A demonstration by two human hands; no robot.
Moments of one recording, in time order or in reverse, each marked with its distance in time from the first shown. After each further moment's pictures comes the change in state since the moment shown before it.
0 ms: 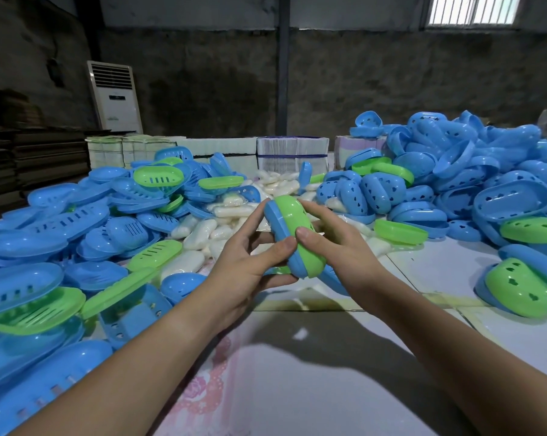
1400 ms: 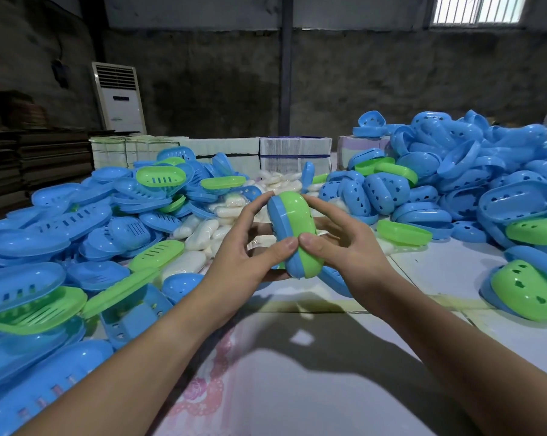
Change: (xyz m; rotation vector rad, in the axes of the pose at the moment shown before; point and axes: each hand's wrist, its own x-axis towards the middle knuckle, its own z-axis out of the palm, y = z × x) left_hand -0.006 0.010 0.002 0.192 0.030 0.158; right_hand -0.003 -0.001 -0.004 0.048 0.018 -0.070
